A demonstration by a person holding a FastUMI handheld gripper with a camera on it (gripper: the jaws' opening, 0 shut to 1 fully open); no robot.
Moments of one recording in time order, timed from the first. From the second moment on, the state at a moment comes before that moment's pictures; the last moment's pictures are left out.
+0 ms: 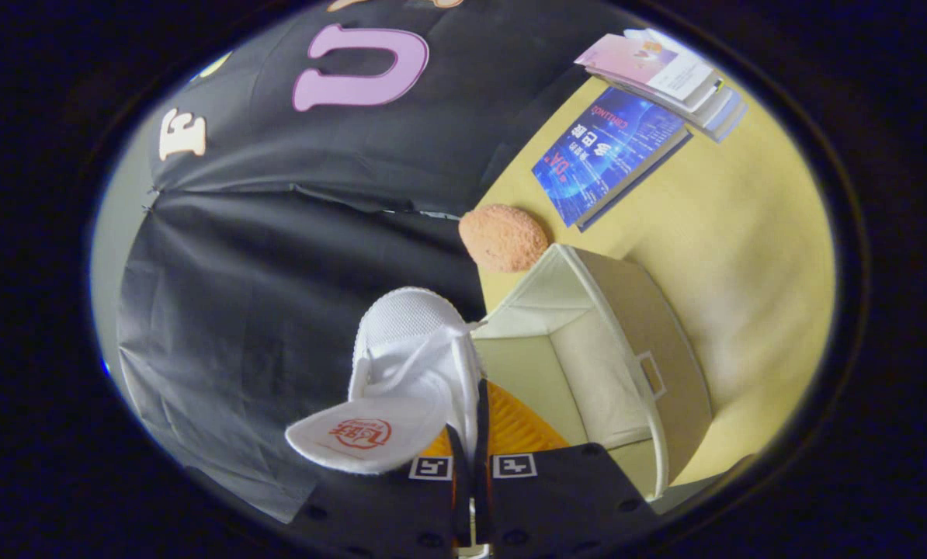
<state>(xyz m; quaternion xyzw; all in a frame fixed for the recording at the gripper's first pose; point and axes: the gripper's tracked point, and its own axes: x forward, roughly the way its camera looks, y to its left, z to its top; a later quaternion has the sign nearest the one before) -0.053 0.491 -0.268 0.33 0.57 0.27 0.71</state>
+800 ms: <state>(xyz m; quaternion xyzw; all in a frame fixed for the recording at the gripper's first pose) -0.074 0.510 -0.375 0.20 0.58 0.24 0.75</state>
